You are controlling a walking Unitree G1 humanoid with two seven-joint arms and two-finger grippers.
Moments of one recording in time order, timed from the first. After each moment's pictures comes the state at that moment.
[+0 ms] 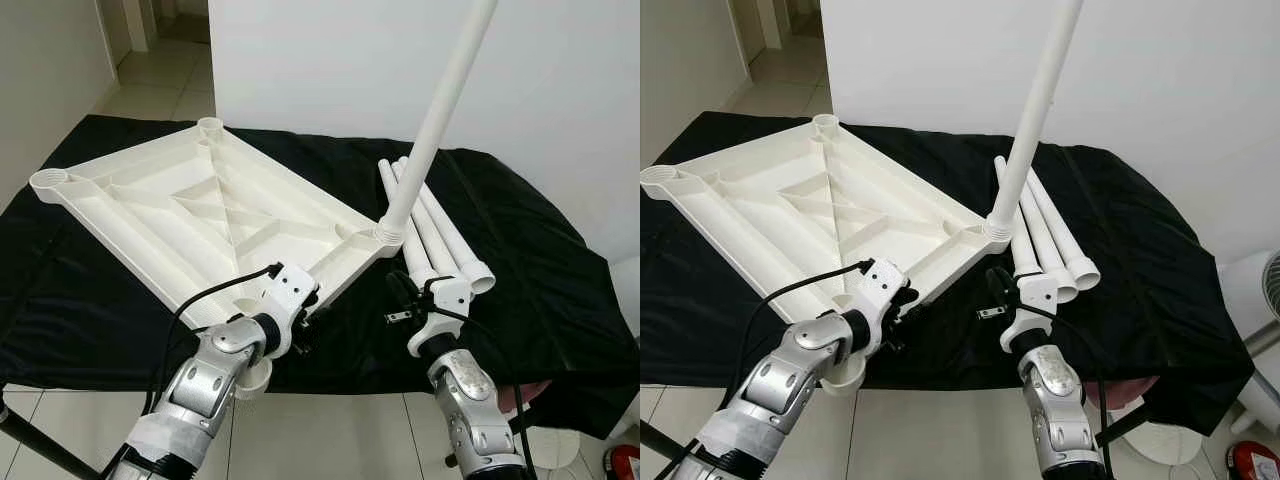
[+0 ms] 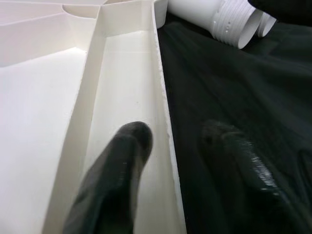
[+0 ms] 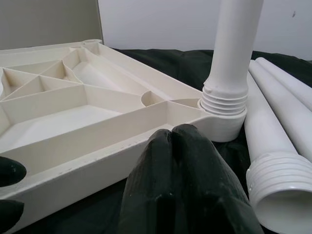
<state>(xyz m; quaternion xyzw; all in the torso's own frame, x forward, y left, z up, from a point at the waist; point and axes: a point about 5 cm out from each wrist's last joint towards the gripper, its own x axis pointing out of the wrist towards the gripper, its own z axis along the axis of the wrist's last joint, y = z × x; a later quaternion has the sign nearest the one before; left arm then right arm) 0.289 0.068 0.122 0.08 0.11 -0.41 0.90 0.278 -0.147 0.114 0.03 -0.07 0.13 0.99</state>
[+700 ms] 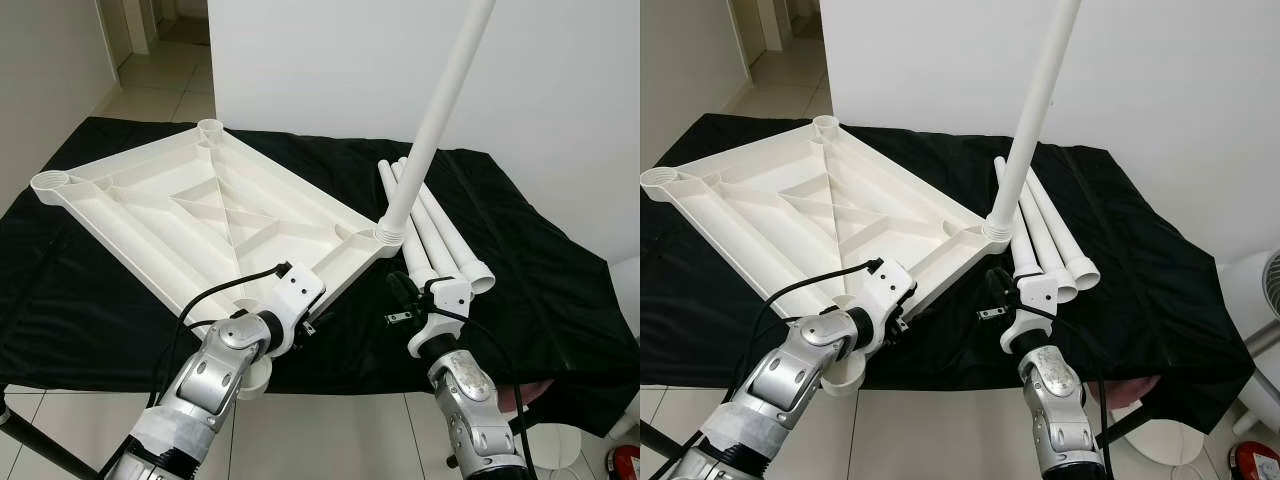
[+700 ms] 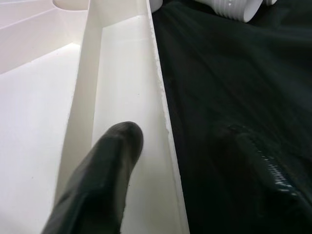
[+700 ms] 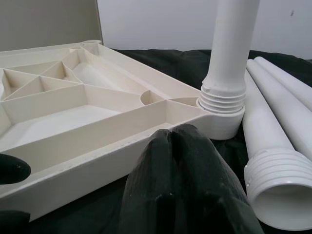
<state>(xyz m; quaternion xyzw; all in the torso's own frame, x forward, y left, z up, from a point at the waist) 0.291 0.065 0.120 0.16 0.14 -0.40 0.89 0.277 -0.147 0.112 0.03 -0.07 0.13 0.99</state>
